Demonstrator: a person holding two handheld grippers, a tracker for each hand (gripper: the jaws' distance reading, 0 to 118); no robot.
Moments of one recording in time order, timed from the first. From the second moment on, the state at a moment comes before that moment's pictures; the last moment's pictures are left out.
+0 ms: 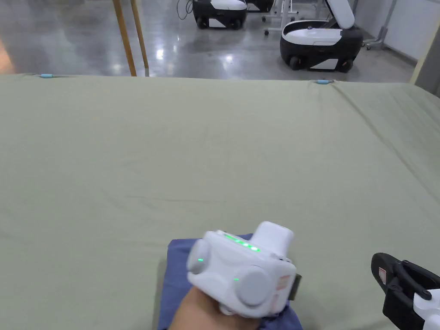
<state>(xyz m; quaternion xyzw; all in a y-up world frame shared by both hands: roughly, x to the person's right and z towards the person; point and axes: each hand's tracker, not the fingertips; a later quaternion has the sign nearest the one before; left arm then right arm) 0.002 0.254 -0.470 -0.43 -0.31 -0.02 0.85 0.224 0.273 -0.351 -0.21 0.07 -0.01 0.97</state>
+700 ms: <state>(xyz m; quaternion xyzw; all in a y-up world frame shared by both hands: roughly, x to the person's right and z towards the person) -0.215 0.281 -0.361 -0.22 -0.11 0.12 0.96 0.180 0.262 -0.460 -0.37 0.45 -0.23 0.78</state>
